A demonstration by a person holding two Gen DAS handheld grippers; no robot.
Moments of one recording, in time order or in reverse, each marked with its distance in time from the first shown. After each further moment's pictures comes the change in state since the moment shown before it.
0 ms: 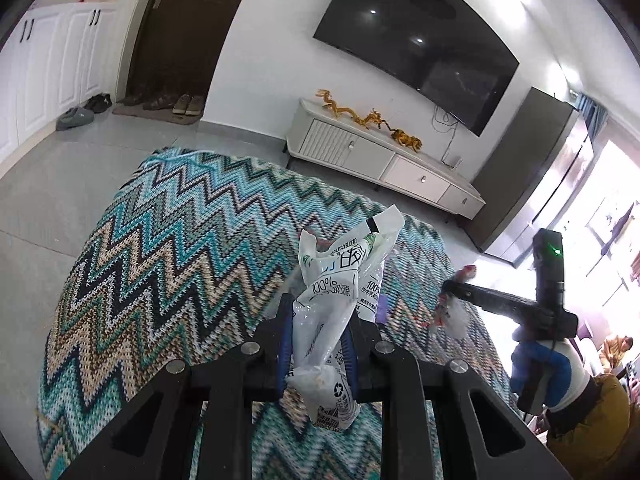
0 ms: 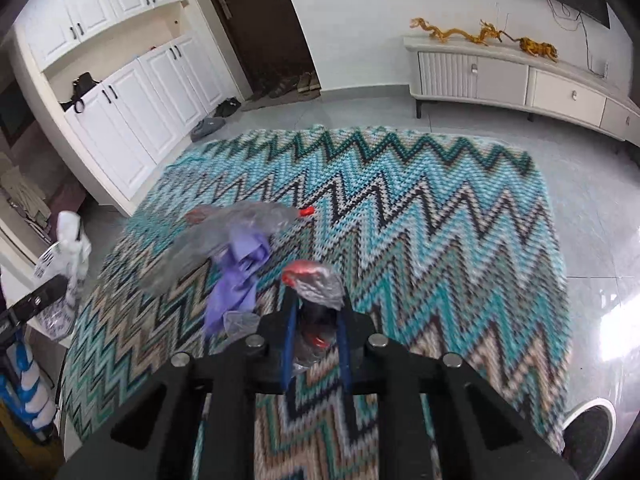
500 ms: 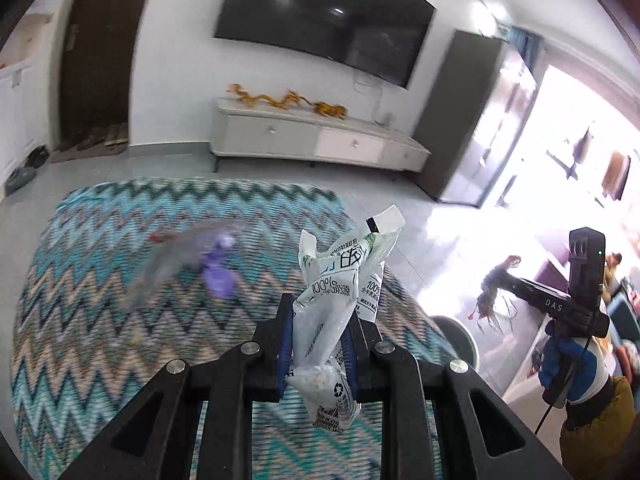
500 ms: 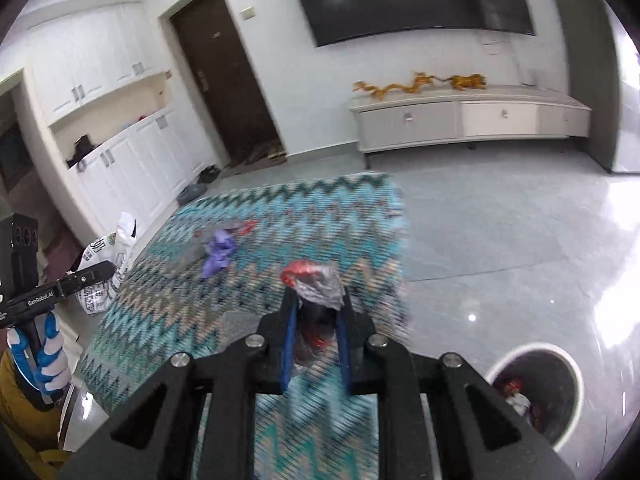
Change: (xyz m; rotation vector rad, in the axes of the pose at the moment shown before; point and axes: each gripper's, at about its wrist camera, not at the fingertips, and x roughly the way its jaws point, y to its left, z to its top) left arm -0.006 -0.168 -0.029 0.265 0.083 -0.132; right arm -0.202 -0.106 -0.118 0.162 -0.246 -0.119
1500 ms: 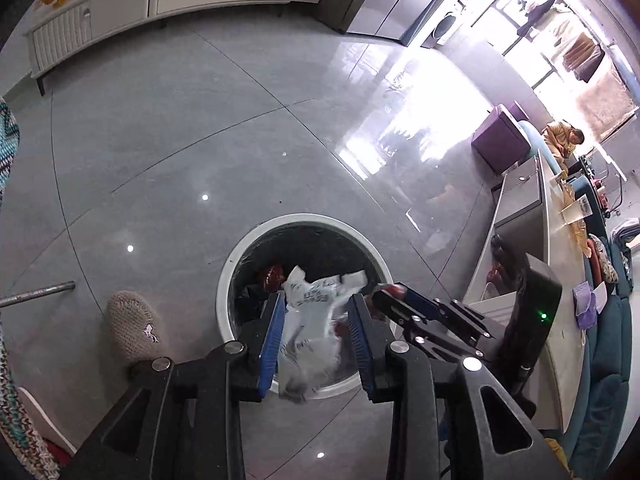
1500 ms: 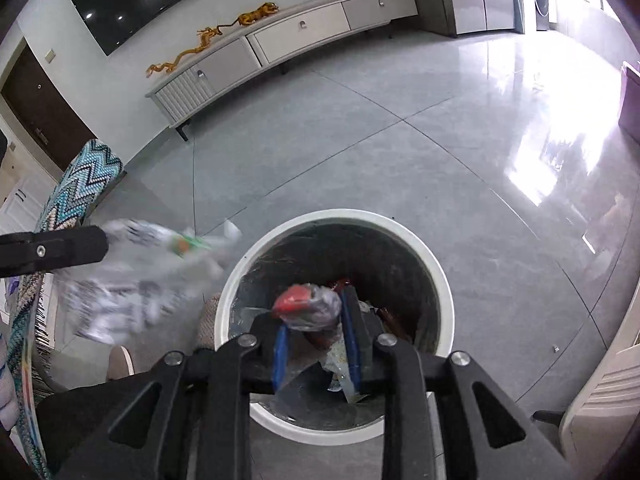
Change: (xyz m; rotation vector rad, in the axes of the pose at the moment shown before) left arm 0.342 -0.313 -0.051 0.179 0.575 -0.243; right arm 0.038 -0.297 -0.142 0.406 0.157 -0.345
